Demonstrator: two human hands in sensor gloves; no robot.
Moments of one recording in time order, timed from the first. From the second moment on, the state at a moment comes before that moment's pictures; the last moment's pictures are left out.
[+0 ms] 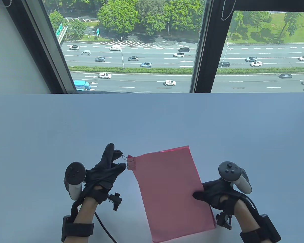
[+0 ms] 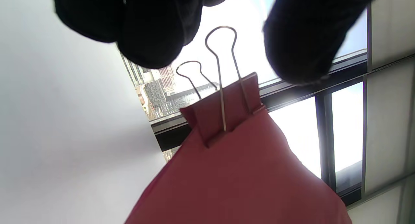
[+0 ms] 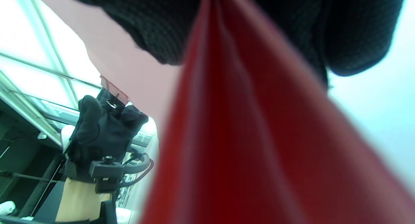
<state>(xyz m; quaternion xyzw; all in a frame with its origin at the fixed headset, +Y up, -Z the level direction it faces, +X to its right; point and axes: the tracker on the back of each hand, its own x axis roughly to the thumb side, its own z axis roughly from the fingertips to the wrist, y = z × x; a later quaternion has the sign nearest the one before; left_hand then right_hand) -0.234 -0.723 -0.318 0.04 -0.10 0.58 0.81 0.208 -0.755 -0.312 0.17 0.27 0.82 0.47</state>
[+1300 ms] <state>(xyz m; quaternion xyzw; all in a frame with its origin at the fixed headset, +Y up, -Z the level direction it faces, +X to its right) -0.213 -0.733 -0.319 0.01 -0.11 0.21 0.97 0.249 -0.719 -0.309 0.08 -0.02 0.95 0.30</state>
